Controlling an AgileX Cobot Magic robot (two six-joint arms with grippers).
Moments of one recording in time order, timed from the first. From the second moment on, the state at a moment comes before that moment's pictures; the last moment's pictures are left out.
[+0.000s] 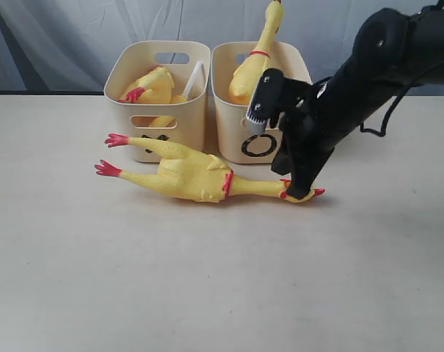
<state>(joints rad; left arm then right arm) -0.33 0.00 -0.37 0.13 0.55 -0.02 0.43 1.79 -1.23 0.36 0.71 -1.18</state>
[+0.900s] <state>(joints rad) -0.33 0.00 -0.37 0.13 0.55 -0.02 0.49 2.00 -1.20 0.33 0.33 -1.24</state>
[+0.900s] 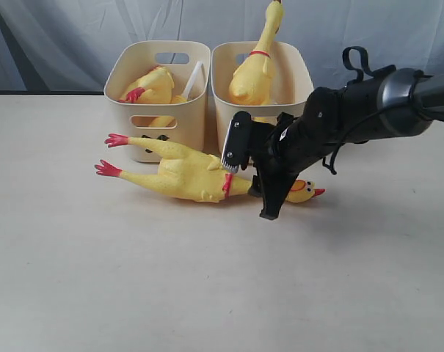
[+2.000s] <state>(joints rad) -0.33 0.00 -0.37 0.13 0.55 -0.02 0.49 2.10 -1.20 0.31 0.27 -1.24</state>
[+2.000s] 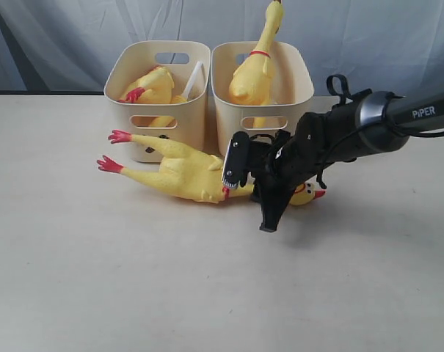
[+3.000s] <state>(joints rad) -0.33 0.00 -0.37 0.13 0.55 -0.02 0.49 1.54 -1.19 0.44 0.76 -0.84</state>
